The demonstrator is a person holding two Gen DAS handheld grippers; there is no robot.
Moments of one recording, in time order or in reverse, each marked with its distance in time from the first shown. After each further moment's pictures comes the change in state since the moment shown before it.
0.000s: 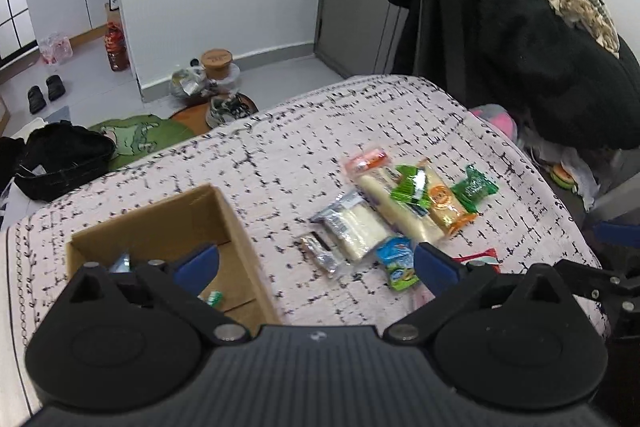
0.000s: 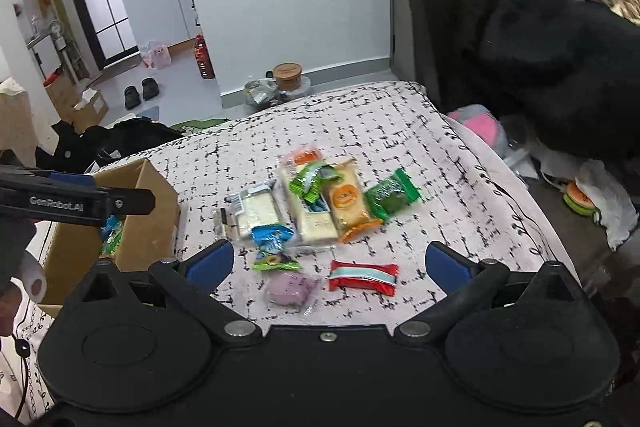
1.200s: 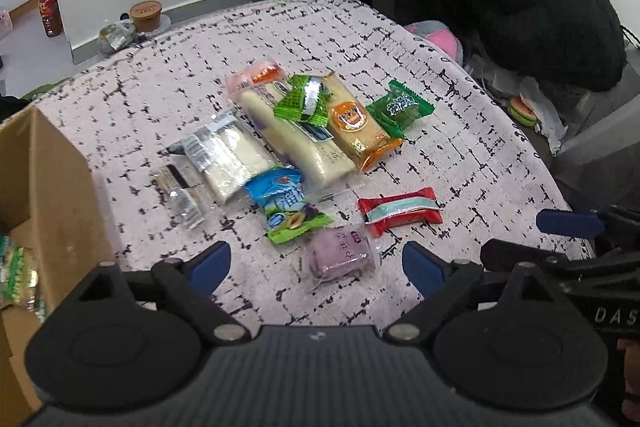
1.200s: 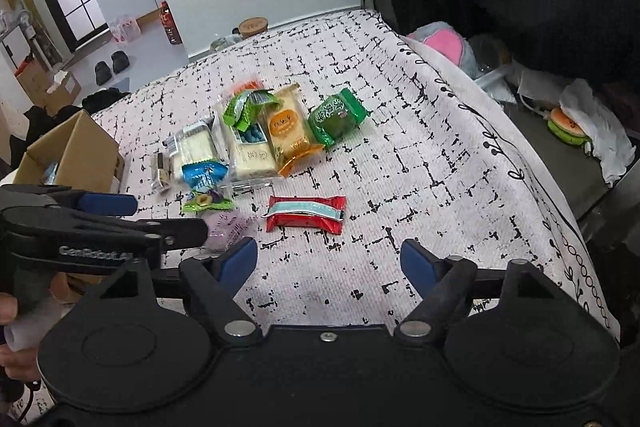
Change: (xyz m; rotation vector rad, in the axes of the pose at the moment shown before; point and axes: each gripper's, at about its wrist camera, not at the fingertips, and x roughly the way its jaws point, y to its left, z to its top) left arm 0.080 -0.076 -0.042 0.040 0.134 -0.148; right arm 0.045 -0.039 -0.039 0.050 0.131 -0.028
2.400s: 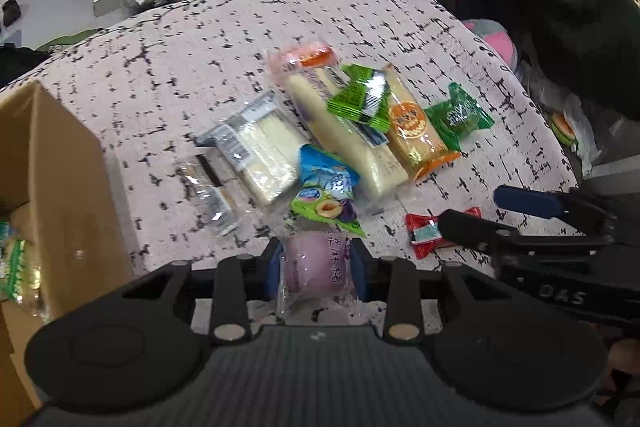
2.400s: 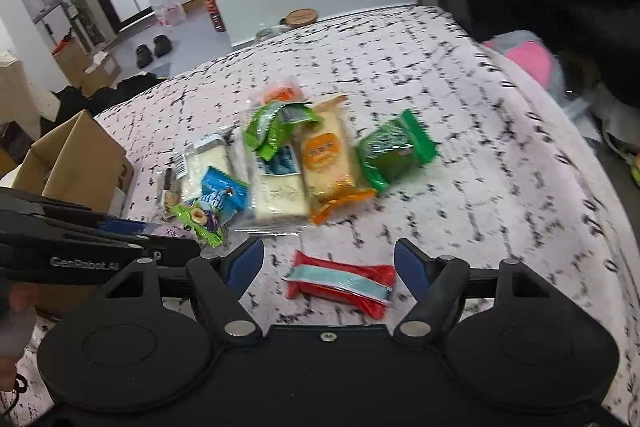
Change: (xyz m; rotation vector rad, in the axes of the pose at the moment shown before) left arm 0.020 0.033 0.024 -0.119 0.100 0.036; right arm 0.071 0.009 0.037 -0.101 0.024 0.168
